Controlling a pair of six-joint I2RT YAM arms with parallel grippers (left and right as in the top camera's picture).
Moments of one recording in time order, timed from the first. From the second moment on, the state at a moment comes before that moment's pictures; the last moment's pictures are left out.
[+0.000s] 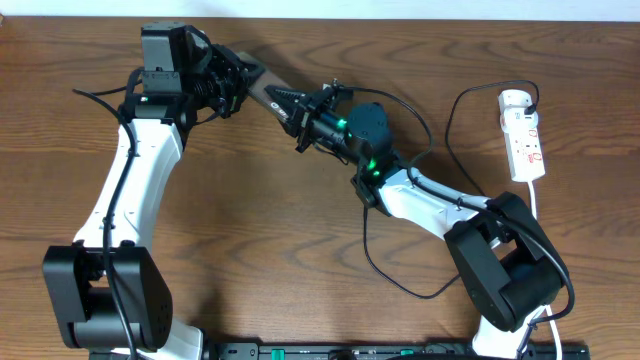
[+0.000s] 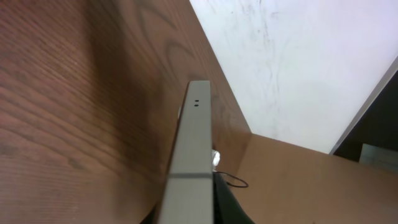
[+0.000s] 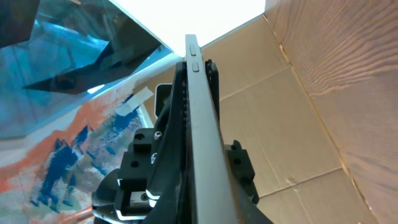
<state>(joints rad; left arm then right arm) -0.03 1.70 1.37 -0.33 0.63 -1.14 0.62 1.92 1.09 0.90 -0.40 2.06</state>
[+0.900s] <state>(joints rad) -0.03 1.70 1.37 -0.33 0.61 -1.11 0.65 1.92 1.09 0.89 -0.45 2.01</state>
